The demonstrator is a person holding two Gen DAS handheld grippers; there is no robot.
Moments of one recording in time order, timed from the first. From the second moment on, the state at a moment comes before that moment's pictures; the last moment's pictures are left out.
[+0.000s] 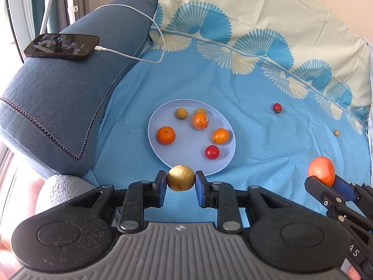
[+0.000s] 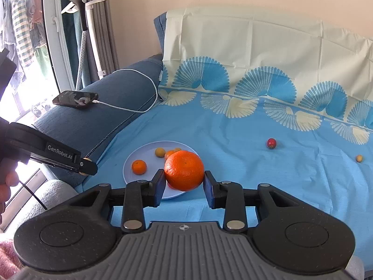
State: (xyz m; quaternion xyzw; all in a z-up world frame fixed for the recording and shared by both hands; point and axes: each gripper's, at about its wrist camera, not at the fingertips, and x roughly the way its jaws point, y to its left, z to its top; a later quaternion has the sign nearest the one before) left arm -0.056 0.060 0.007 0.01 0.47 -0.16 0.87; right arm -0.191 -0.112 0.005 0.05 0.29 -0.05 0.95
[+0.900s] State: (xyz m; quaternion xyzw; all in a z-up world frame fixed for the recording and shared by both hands) left arm 0.042 0.044 -0.020 0.00 0.48 -0.12 0.87; right arm -0.094 -0.108 -0.034 0.06 0.34 -0.03 0.94
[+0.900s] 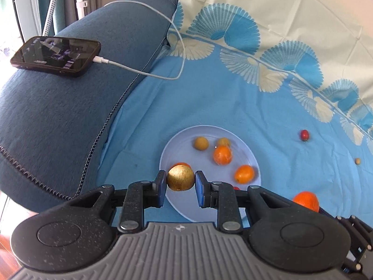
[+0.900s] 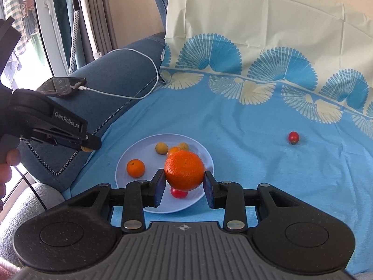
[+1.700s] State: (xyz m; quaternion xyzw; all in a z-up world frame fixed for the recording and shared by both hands) left arm 0.119 -0.007 -0.098 0.06 0.51 -0.12 0.85; right arm 0.001 -0.110 -0.108 0.03 0.40 -0.01 0.92
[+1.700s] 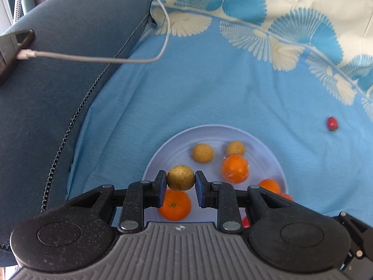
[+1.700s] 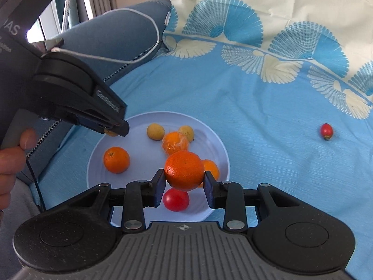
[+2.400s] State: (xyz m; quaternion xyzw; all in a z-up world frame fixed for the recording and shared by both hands) left arm 0.035 0.034 -0.065 0.09 0.52 -0.08 0.84; right arm -0.058 -0.108 -0.062 0.04 0.39 -0.02 0.92
